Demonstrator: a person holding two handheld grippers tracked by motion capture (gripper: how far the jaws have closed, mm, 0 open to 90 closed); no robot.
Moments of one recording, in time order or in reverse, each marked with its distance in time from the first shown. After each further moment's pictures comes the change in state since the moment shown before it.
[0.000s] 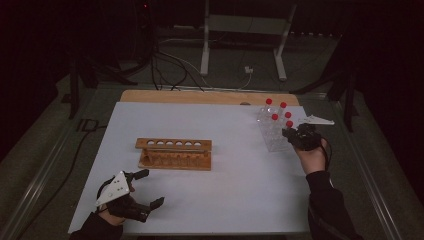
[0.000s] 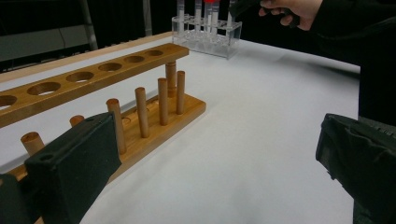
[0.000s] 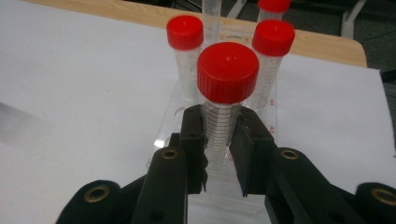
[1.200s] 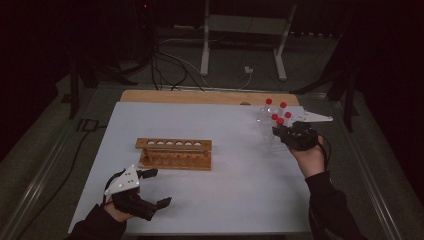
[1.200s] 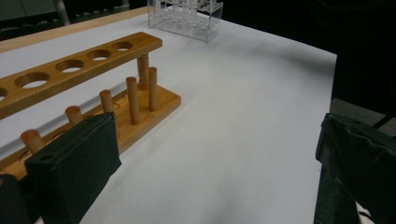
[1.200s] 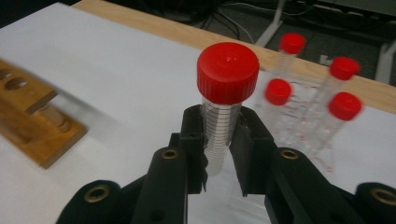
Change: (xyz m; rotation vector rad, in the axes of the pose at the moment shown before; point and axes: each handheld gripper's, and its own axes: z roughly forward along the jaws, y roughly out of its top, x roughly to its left) left arm -0.006 0.033 0.014 0.122 -0.099 -0.041; right arm 0.050 0.029 -0.040 -0.036 0.129 -0.113
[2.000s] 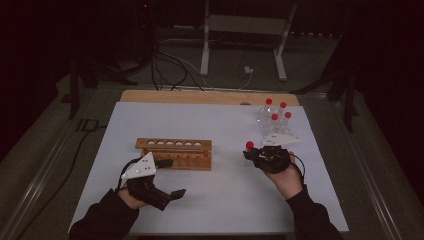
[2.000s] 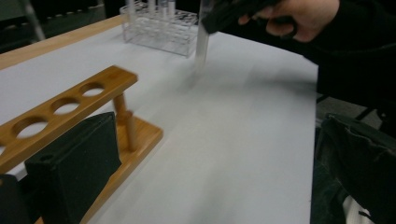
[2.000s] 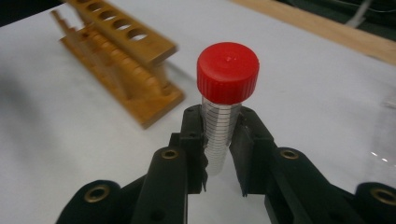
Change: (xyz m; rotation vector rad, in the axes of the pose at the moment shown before) left arm -0.002 0.042 0.031 0.022 -0.077 0.053; right arm 0.079 -0.029 0.017 0.045 0.220 -0.118
